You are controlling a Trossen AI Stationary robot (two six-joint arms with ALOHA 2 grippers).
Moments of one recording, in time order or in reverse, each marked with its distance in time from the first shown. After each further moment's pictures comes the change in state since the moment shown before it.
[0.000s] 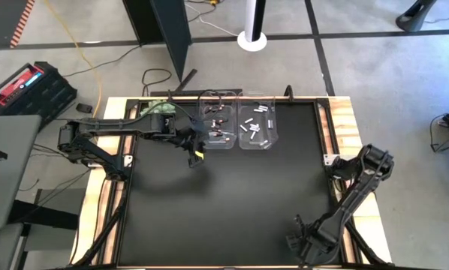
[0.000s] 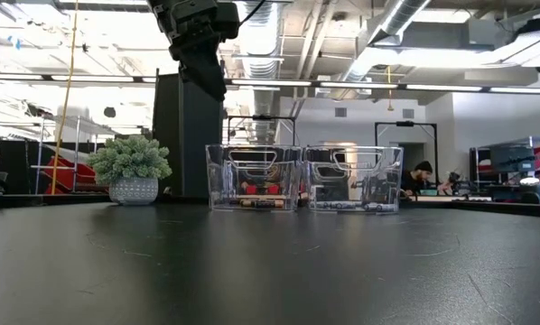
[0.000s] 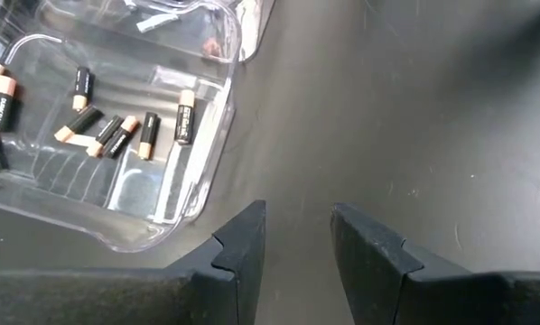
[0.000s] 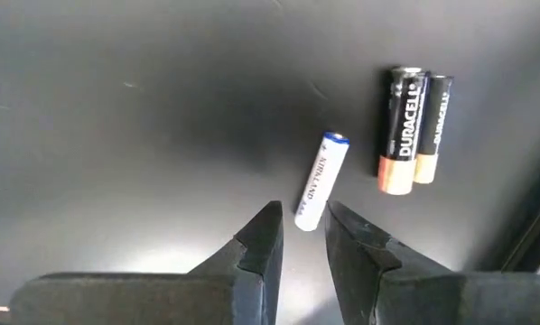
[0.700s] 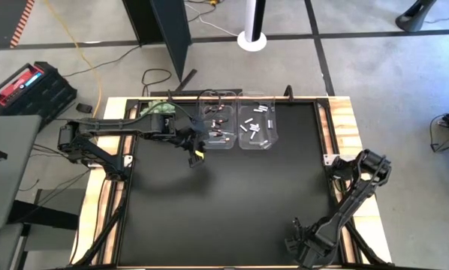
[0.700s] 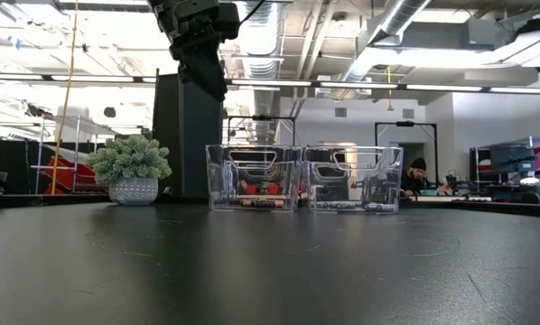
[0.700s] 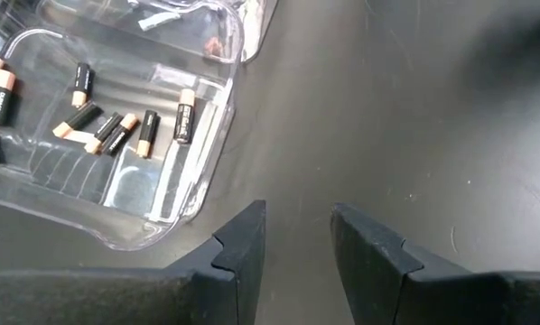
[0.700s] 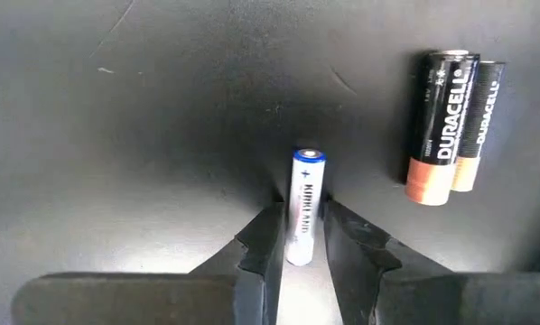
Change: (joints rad) left arm 0.000 0.000 0.000 0.004 0.000 -0.027; right arm 0.012 0.075 0.001 0.059 -0.001 0.000
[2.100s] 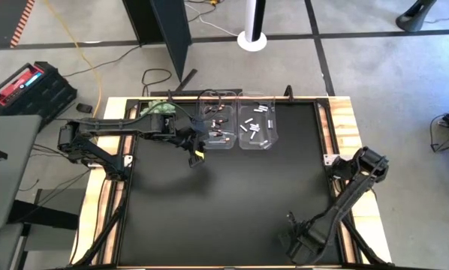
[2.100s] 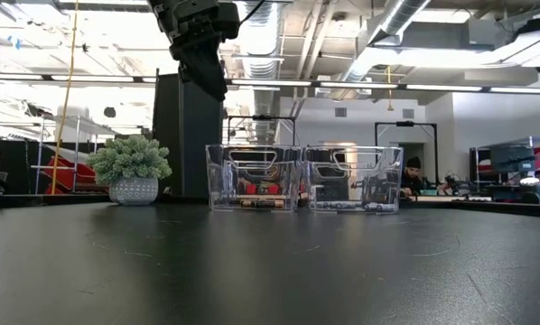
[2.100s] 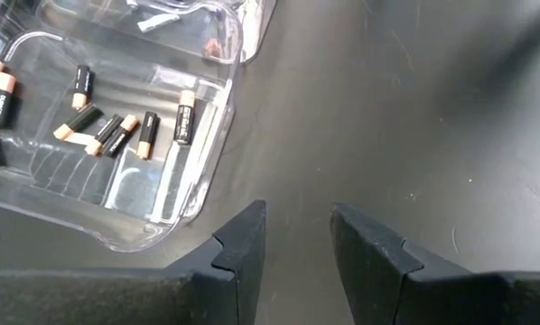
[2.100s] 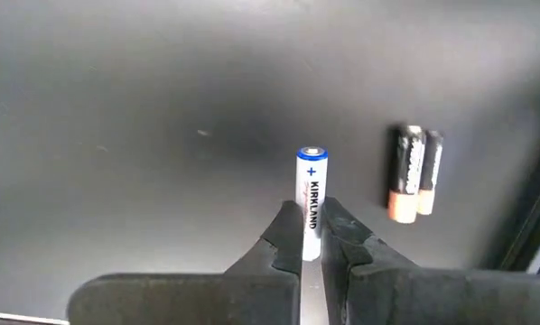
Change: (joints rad) left arm 0.000 0.000 0.000 0.000 0.000 0.008; right arm -0.067 -0.010 0.174 -0.287 0.086 -0.099
